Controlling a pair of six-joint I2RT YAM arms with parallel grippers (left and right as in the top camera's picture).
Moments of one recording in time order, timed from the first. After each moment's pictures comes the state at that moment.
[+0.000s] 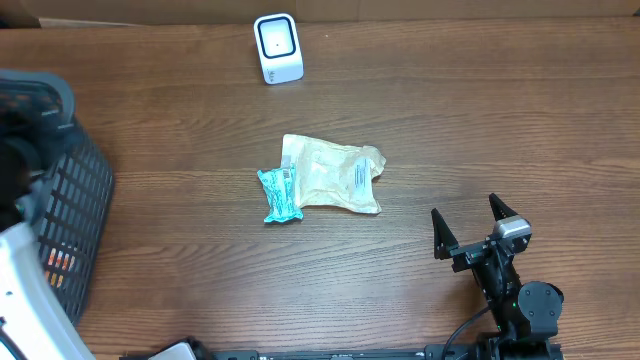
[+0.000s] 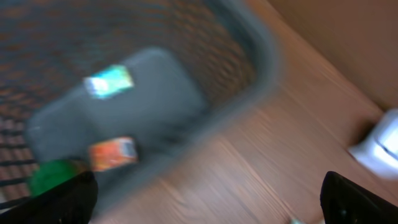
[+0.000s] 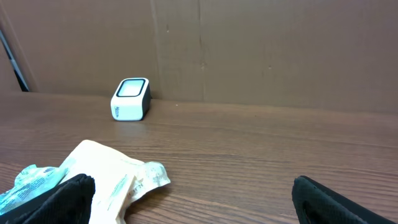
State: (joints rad) left arm 0.45 1.40 1.96 -1.43 -0.19 -0.41; right arm 0.01 0.02 0.02 -0.02 -0.26 0.04
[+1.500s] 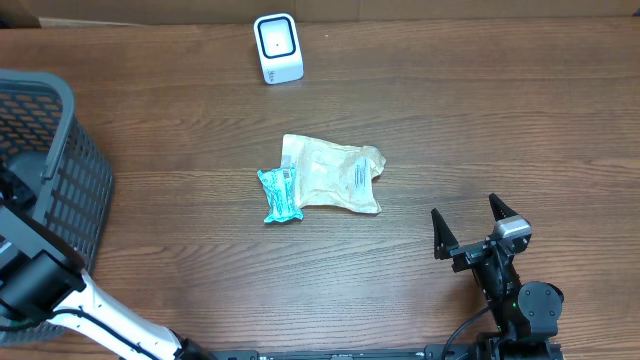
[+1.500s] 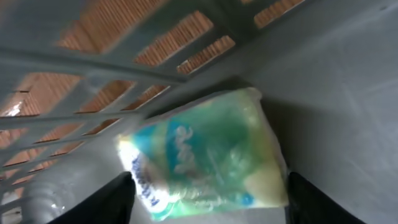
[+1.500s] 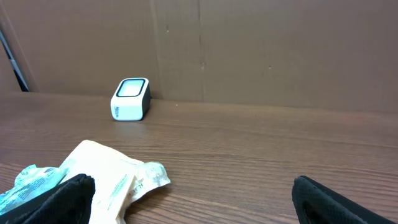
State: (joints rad) left arm 0.79 2.19 1.73 -0.88 -0.44 -0.08; right arm 0.01 0.02 0.02 -0.02 -0.26 0.04
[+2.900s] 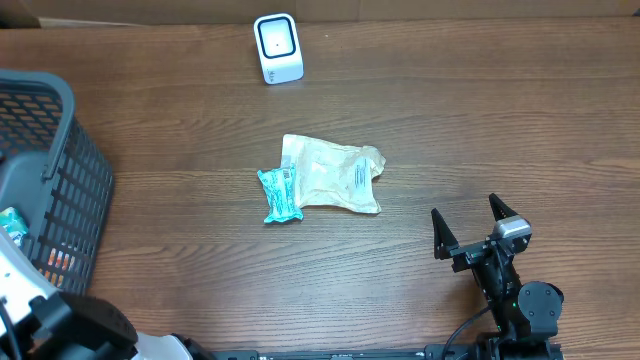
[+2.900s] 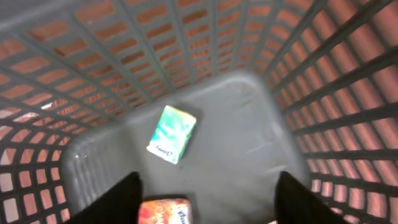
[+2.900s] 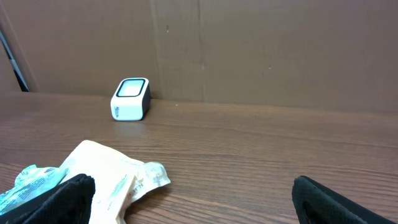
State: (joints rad) left arm 0.73 1.67 1.71 -1.03 -0.25 -0.27; right arm 0.01 0.02 0.02 -0.02 -0.26 0.04
